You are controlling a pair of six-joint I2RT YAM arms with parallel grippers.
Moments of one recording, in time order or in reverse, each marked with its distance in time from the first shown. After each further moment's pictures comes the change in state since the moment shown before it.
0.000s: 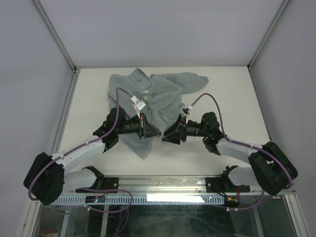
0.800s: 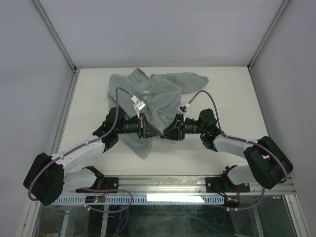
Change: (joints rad) left arm -0.001 -0.005 0.000 0.023 0.045 0.000; right arm 0.002 0.067 0.055 0.029 -0.052 -0.009
